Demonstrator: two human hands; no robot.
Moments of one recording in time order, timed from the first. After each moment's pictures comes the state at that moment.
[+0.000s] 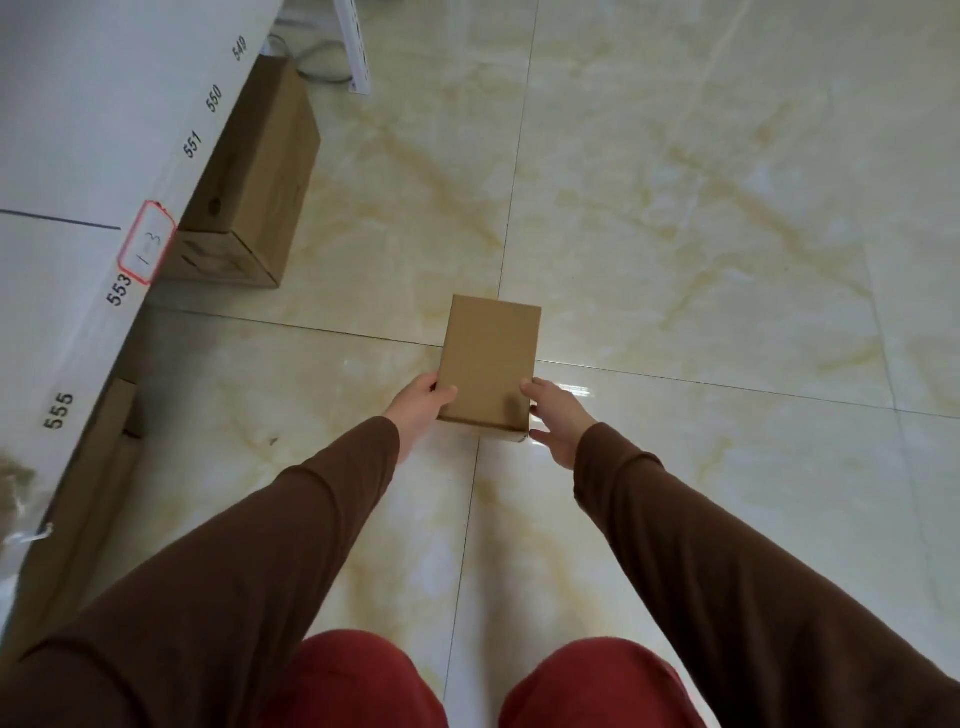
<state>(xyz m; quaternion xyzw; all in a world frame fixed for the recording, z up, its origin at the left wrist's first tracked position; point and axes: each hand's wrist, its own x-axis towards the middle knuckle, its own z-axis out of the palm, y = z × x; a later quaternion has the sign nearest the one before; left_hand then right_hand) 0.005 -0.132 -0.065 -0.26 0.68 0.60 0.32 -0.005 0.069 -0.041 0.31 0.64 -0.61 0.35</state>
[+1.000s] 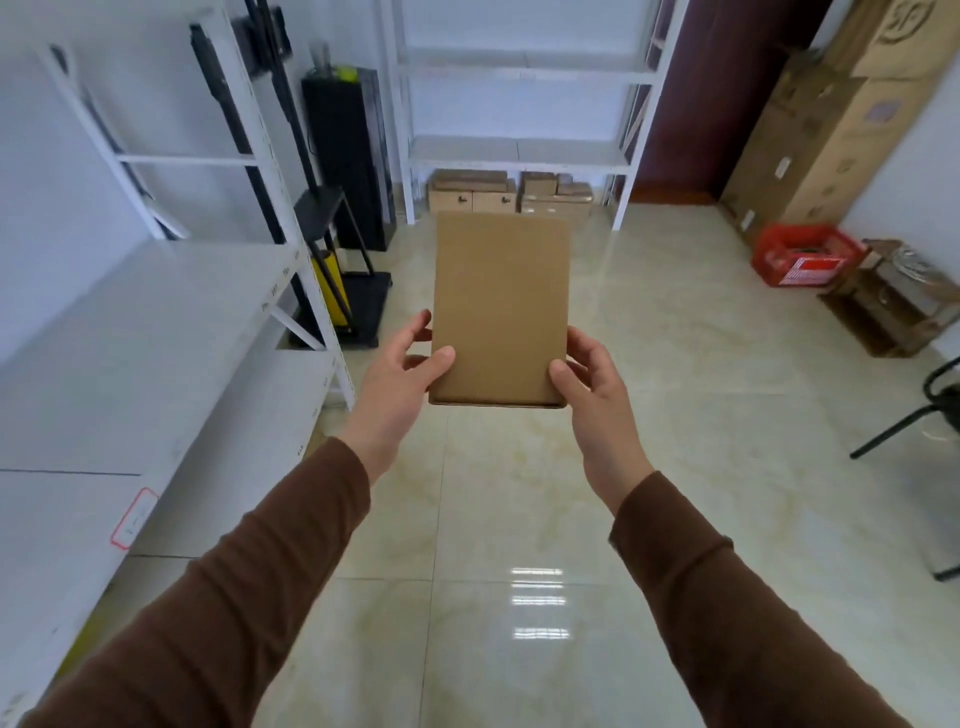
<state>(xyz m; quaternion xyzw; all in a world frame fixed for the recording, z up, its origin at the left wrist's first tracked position) -0.042 0.007 0.747 -0.01 0.72 0.69 0.00 -0.022 0.220 0.731 0.04 0.70 -0.71 -0.08</state>
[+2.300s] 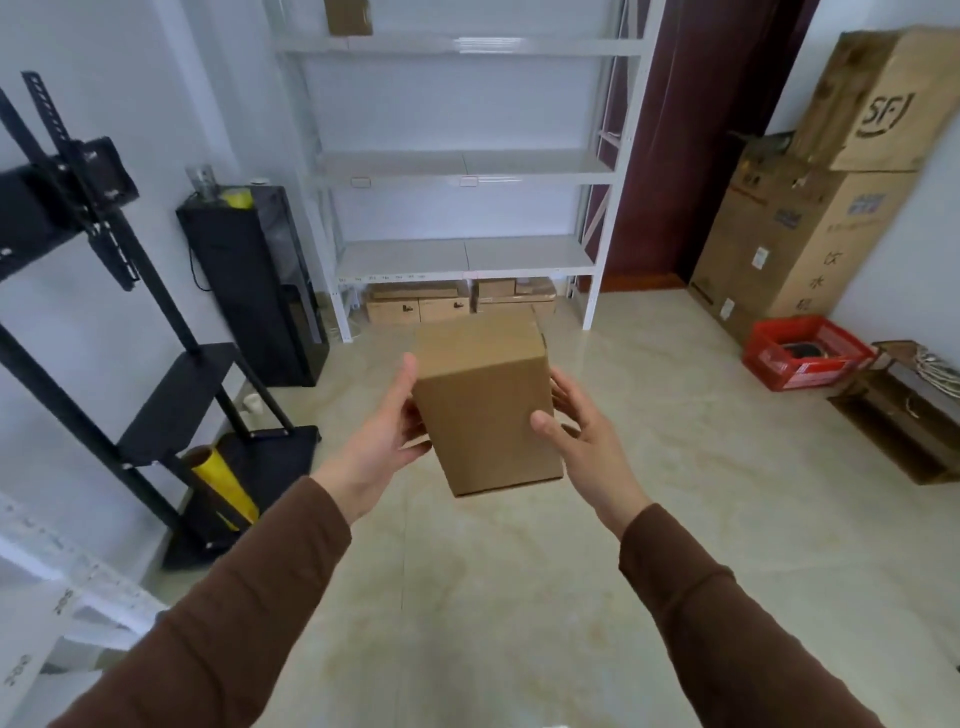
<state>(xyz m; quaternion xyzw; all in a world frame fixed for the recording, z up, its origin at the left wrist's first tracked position) -0.741 0.107 0.785 0.03 0.69 0.70 0.18 -0.706 0.349 0.757 -0.03 0.76 -0.64 -0.09</state>
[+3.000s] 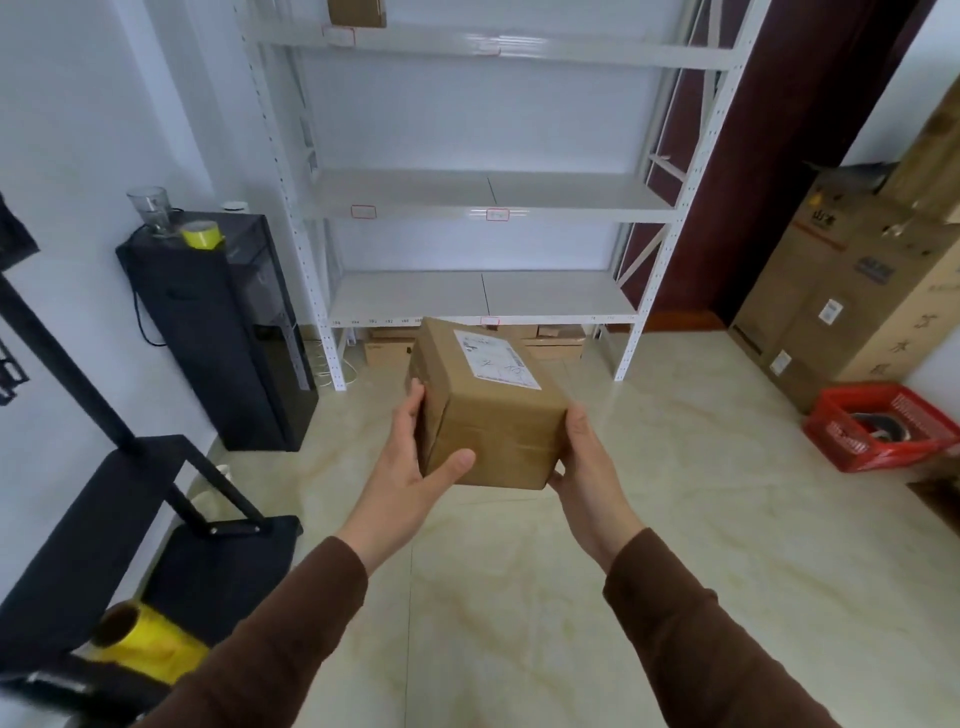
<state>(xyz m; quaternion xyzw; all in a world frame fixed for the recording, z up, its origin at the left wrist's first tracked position) -1.167 0.077 0.744 0.11 0.78 0.61 0.04 -1.154 0.294 0.741 0.07 0.62 -0.78 -0.03</state>
